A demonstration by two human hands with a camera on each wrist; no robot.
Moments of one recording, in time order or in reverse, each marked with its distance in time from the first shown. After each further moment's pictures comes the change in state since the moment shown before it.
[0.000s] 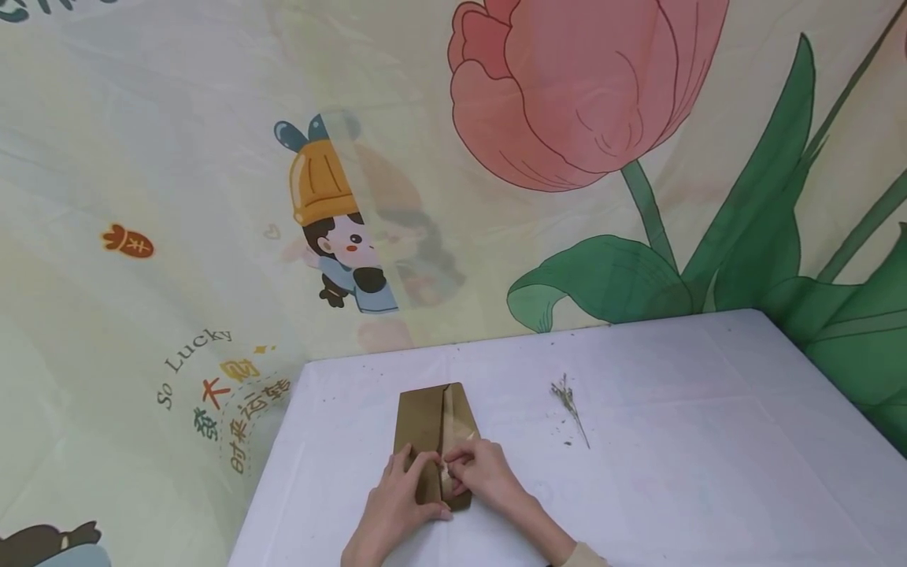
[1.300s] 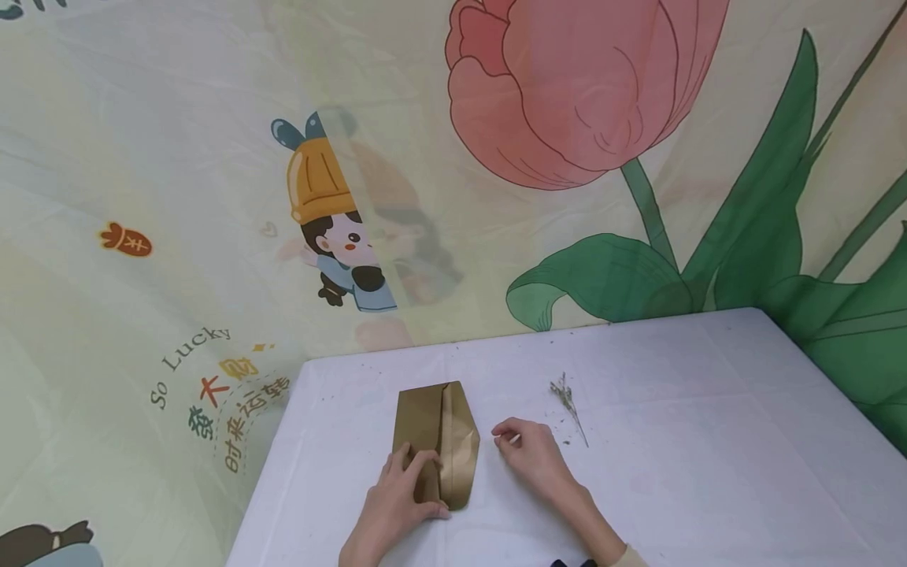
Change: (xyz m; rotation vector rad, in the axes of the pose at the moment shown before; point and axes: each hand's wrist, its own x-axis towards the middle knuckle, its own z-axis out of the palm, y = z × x) left_hand 0.003 -0.002 0.001 -0.003 -0.024 -0.017; right_hand -0.017 -0.014 -0.068 -0.438 0.282 -0.098
